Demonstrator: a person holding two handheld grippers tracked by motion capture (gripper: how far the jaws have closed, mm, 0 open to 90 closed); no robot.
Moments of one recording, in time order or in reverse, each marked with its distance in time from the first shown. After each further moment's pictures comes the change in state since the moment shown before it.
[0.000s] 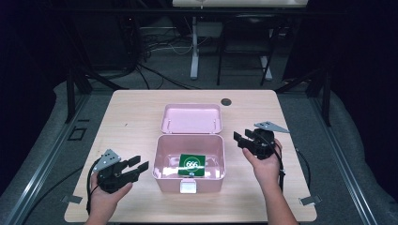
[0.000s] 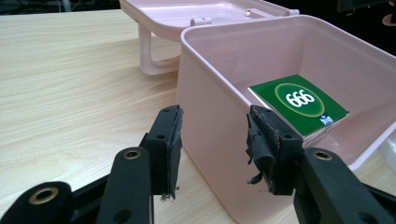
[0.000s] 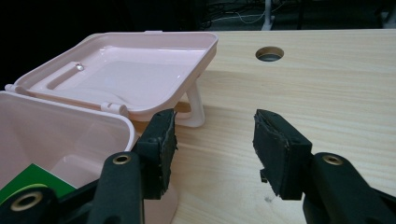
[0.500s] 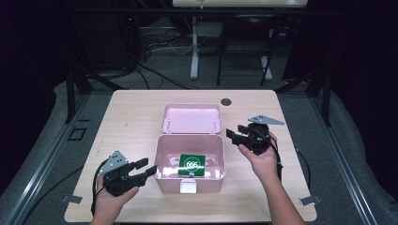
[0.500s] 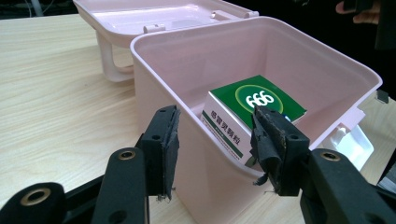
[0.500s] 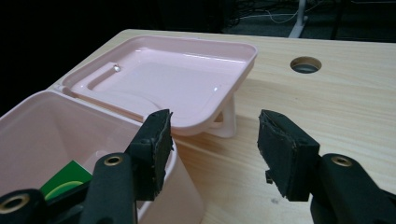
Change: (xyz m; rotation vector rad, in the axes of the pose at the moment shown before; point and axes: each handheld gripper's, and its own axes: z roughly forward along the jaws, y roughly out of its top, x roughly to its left) left arm -0.022 0.007 0.004 0.014 -0.082 0.037; right arm 0.011 0.019 0.005 0.032 0.108 -0.055
